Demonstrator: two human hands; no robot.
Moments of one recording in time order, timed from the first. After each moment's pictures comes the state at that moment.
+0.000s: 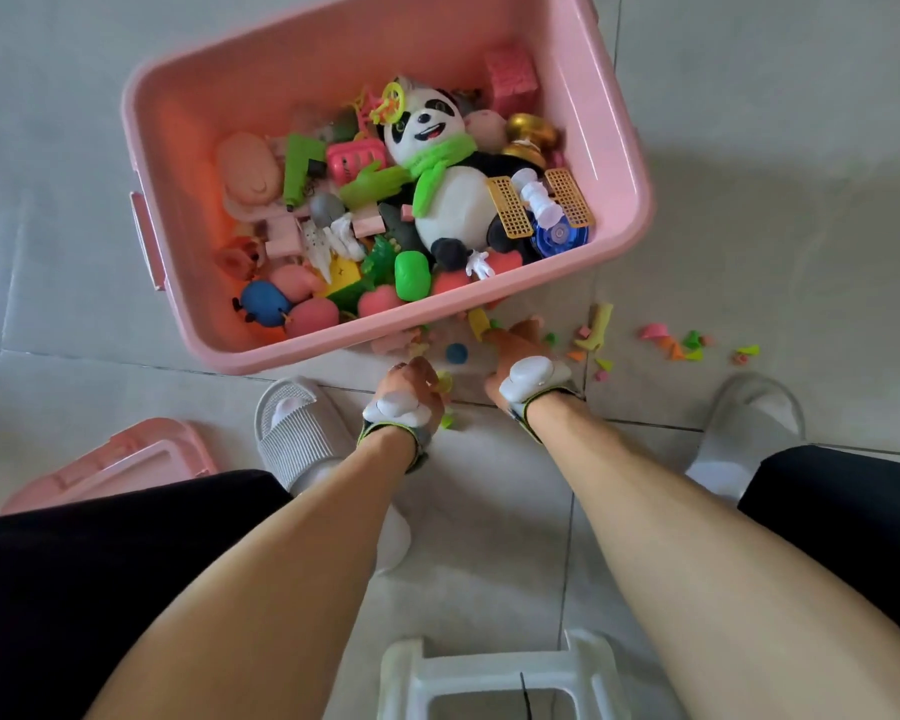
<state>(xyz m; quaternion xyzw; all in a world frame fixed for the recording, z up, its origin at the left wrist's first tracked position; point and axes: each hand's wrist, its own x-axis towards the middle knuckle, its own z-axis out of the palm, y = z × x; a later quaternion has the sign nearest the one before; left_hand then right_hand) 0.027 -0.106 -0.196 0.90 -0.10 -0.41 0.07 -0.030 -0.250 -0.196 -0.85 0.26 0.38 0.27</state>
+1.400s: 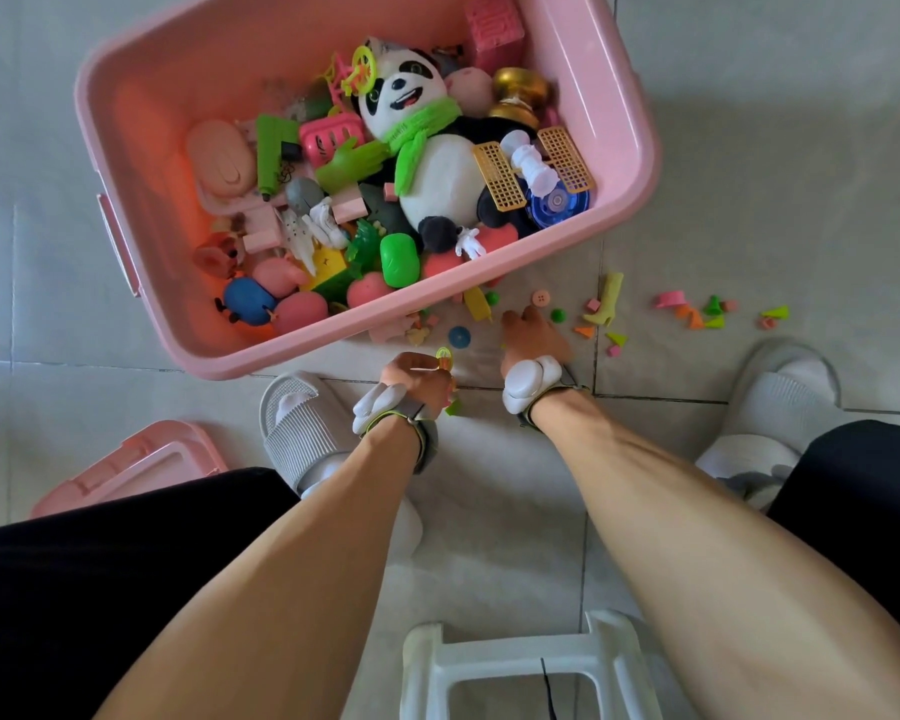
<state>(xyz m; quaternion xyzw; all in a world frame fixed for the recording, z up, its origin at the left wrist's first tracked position) 0.031 -0.121 -0.198 0.81 0.19 -0.48 0.27 -0.032 -0.244 -0.228 -0.88 0.31 0.30 0.20</state>
